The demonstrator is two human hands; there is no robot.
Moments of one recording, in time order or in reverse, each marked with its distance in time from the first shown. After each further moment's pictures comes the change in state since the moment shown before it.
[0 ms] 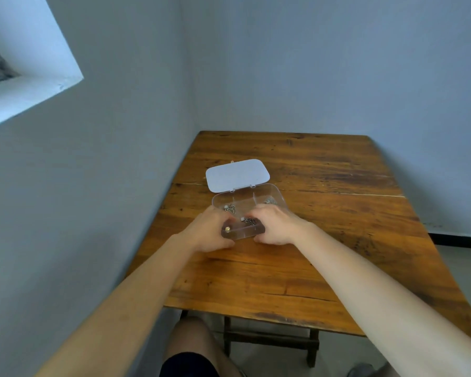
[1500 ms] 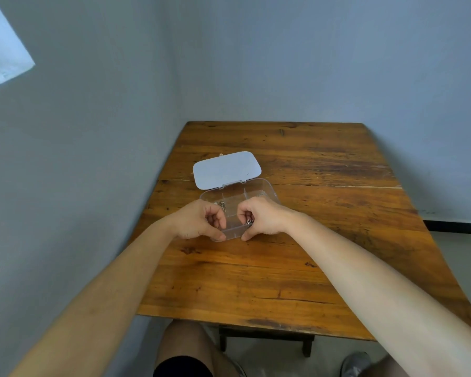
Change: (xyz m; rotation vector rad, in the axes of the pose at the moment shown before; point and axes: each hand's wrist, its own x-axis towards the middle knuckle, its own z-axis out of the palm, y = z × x) left_hand 0.022 -0.014 -0.018 -0.509 -0.218 -0.057; right_hand 0.023 0.017 -0.001 0.350 -0.088 0.008
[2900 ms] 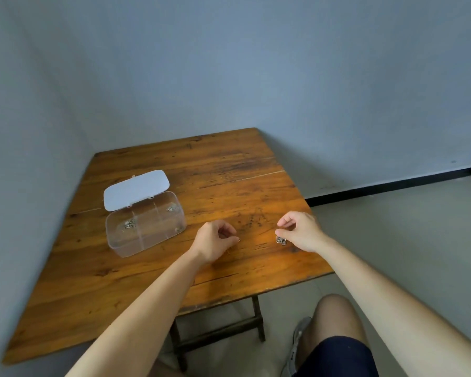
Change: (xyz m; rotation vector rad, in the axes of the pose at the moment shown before) left_hand 0.039 0.115 0.188 0.021 0.161 0.199; right_hand -0.255 0.142 0.009 0.267 0.605 0.610
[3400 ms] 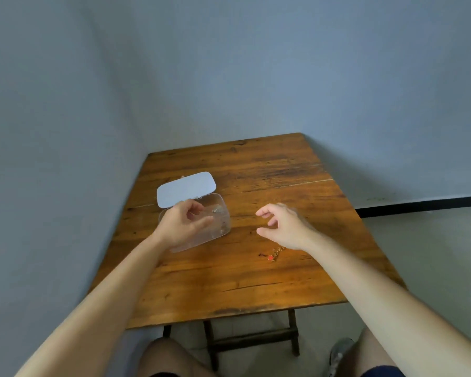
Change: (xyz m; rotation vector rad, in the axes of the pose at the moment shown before) left_hand -0.031 -0.046 -0.147 0.185 0.244 -0.068; right_hand 0.019 -0.122 0.054 -0.064 -0.145 -0.339
